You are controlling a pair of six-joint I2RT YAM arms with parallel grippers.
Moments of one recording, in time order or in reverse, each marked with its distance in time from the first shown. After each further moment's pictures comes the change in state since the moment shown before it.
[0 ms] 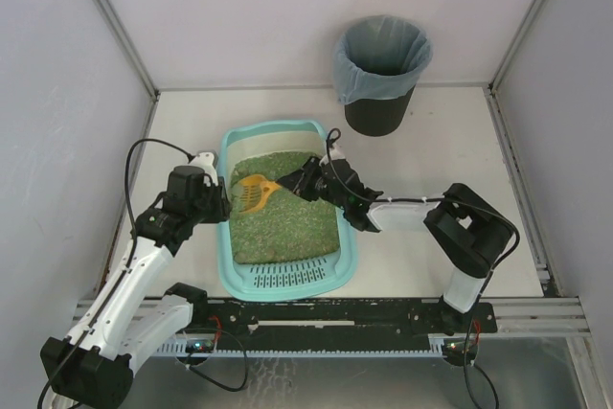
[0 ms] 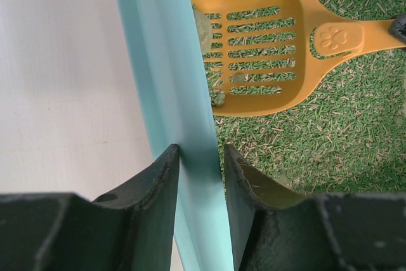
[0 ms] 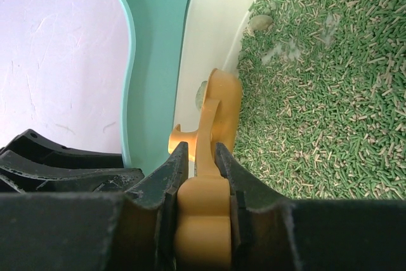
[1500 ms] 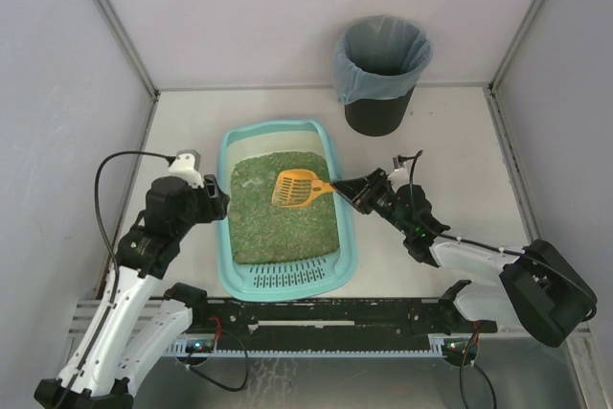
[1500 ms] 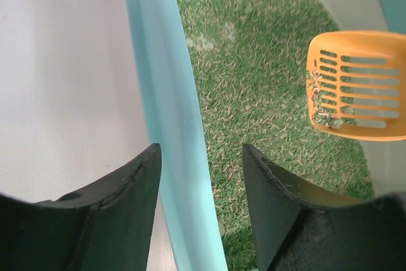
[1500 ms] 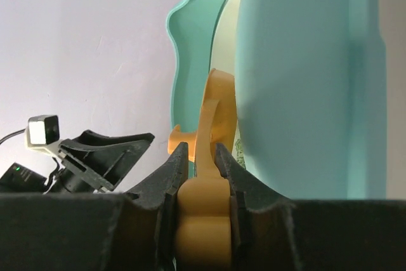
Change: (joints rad) left arm 0.003 -0.176 0.000 0.027 -0.021 -0.013; right arm -0.184 -0.536 -0.503 0.143 -0.045 0.148
